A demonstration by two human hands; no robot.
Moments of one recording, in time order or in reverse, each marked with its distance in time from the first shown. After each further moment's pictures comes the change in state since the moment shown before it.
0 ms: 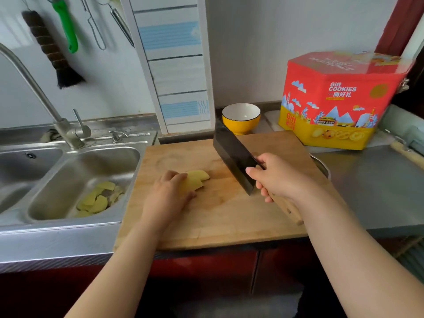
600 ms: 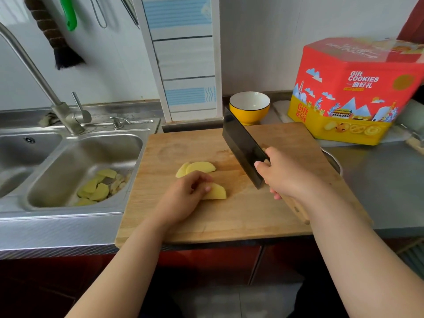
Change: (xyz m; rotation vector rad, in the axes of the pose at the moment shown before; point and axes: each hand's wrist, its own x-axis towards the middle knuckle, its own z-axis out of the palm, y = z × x) left_hand -0.011 0.013 0.001 -0.463 -0.193 0.060; right_hand 0.005 -0.005 0.012 -0.296 0.035 0.043
